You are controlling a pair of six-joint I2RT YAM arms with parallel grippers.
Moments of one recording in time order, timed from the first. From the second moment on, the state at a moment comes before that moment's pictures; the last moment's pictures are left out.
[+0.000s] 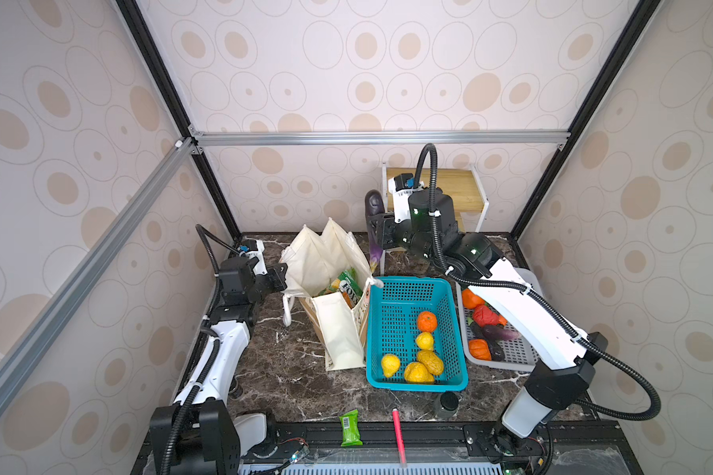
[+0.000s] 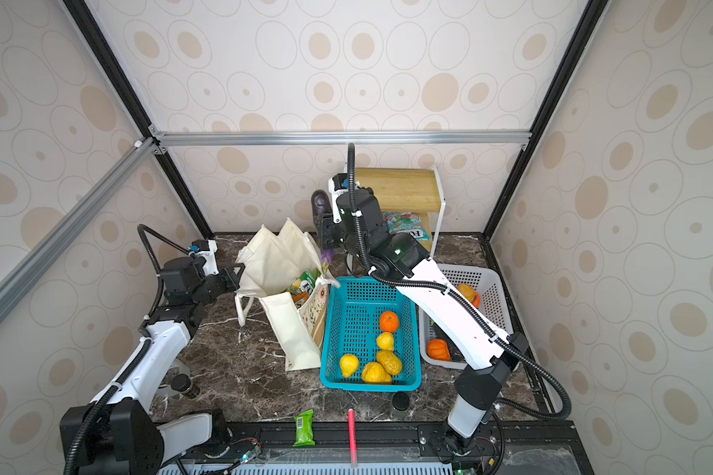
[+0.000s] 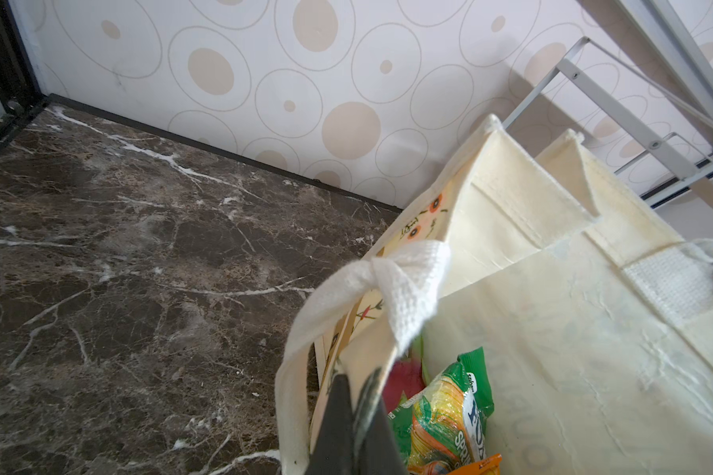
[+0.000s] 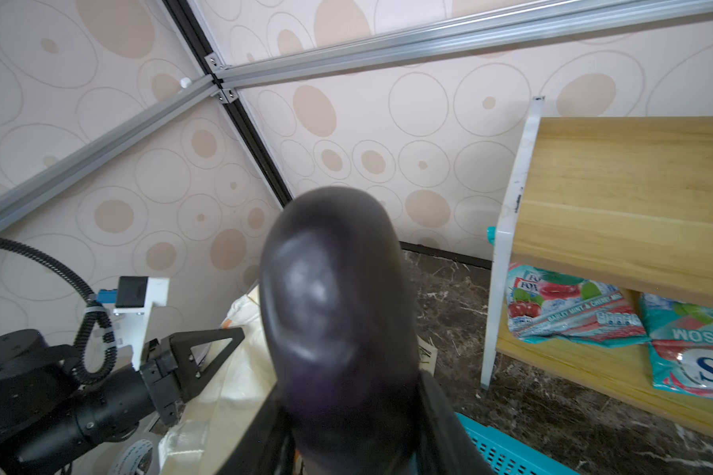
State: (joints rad) left arm 0.12 1.19 0.85 -0.05 0.41 -0.35; right arm 0.80 1.69 2.04 -0.64 0.18 0.35
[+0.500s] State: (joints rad) left arm 0.12 1.19 0.85 -0.05 0.41 -0.35; right arm 0.81 1.68 2.07 -0.64 0.24 0.30
